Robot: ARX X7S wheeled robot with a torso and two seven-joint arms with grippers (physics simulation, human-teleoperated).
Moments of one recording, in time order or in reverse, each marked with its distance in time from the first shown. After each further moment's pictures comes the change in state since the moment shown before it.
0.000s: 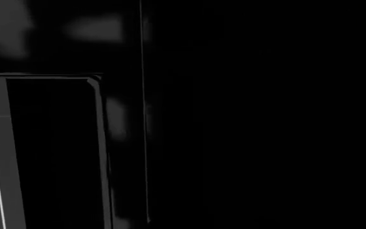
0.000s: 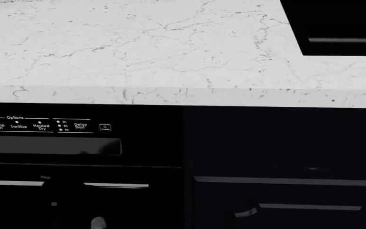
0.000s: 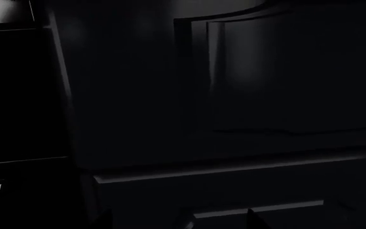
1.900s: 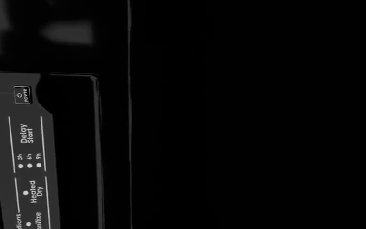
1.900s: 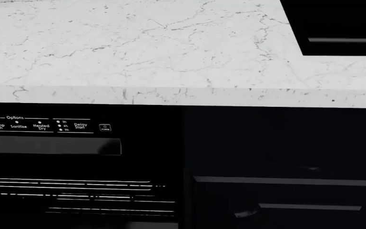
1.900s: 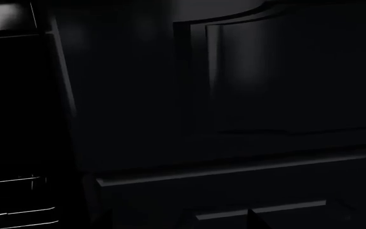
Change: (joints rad) left arm 0.481 -0.357 0.007 1.006 0.081 -0.552 0.124; right arm 0.000 0.014 -0.021 0.009 0.021 -0.035 0.013
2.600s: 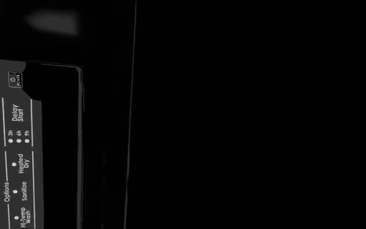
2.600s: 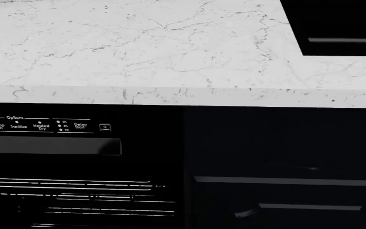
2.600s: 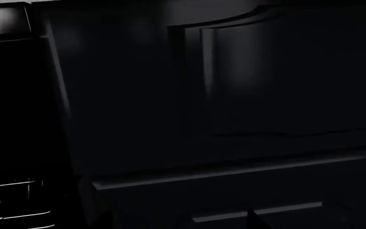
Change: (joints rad) left arm 0.211 -0.037 -0.004 0.166 0.008 -0.100 -0.085; right arm 0.000 0.010 0.001 0.000 0.010 -0.011 0.008
